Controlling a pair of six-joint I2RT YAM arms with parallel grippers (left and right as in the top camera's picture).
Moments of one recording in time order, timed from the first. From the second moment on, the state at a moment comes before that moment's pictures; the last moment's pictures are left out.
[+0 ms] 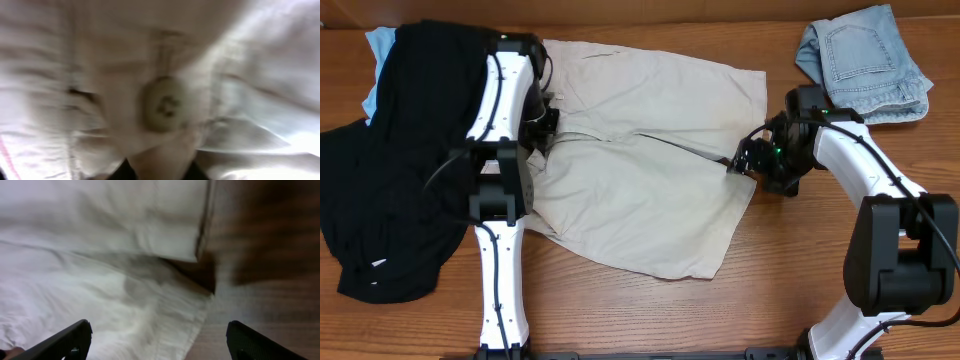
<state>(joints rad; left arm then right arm) -0.02 2.67 2.47 -1.65 -0.03 -0.02 0.03 1.88 1.27 -0.91 -0.38 0.33</state>
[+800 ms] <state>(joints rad) 0.04 2.61 2.63 -1.69 -0.02 -0.03 0.39 1.84 1.02 -0.87 -0.35 0.58</state>
